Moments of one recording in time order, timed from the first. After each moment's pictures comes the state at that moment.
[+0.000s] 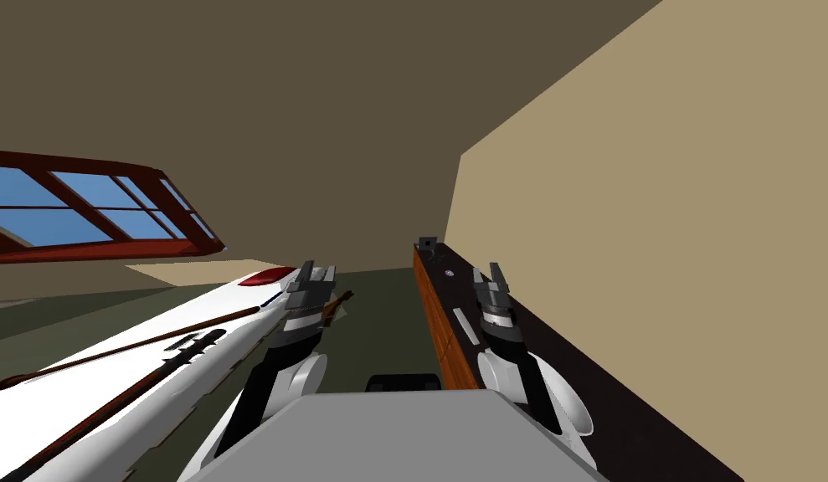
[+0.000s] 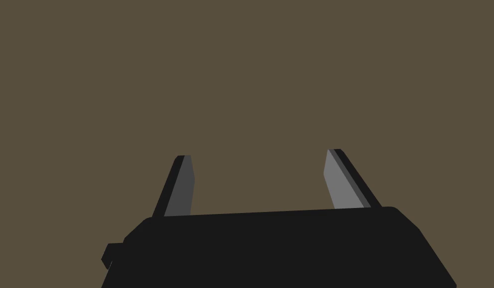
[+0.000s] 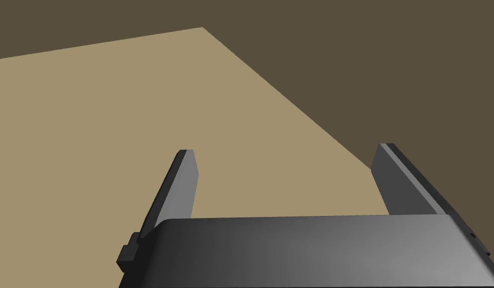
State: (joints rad) left arm 0.51 0.02 0.04 -2.25 0.12 -0.51 0.10; right arm 0.49 -0.11 0.01 -2.26 -0.15 -0.51 0.12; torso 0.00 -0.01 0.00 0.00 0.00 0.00
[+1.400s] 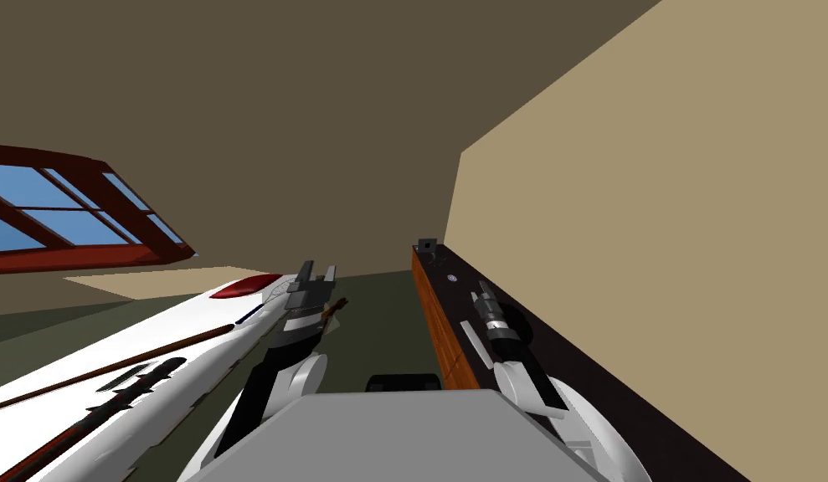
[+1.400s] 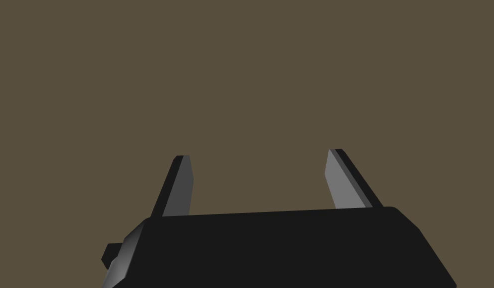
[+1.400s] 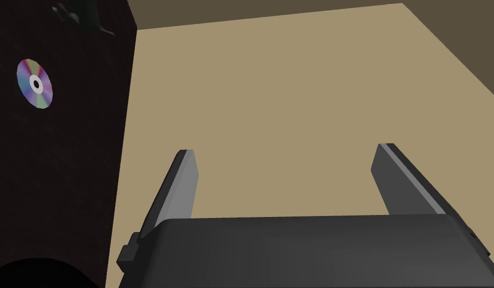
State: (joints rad) left arm 0.51 0.02 0.04 -2.25 0.12 -0.51 0.10; right arm 0.51 -0.25 -0.09 -2.06 -0.29 -0.15 -0.02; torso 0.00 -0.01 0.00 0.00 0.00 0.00
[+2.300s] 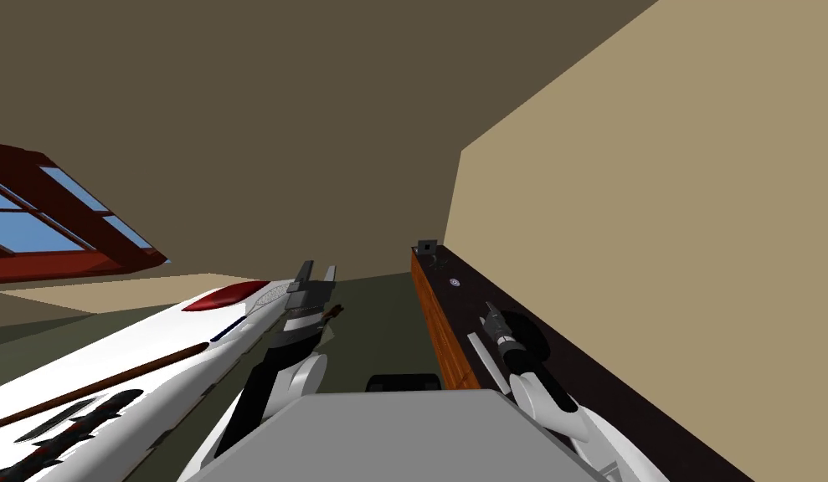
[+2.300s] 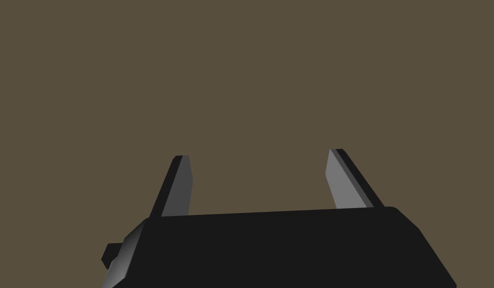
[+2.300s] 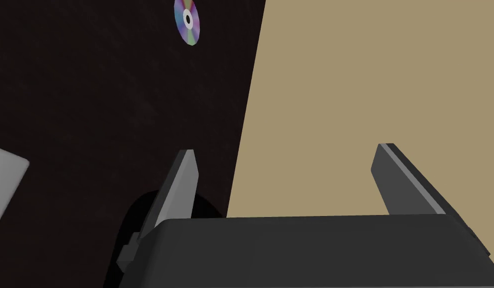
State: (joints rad) left arm 0.51 0.02 0.04 -2.25 0.12 -0.51 0.10; right arm 0.53 -0.33 -0.16 -1.86 -0.40 0.09 -0.13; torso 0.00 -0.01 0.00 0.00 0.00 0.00
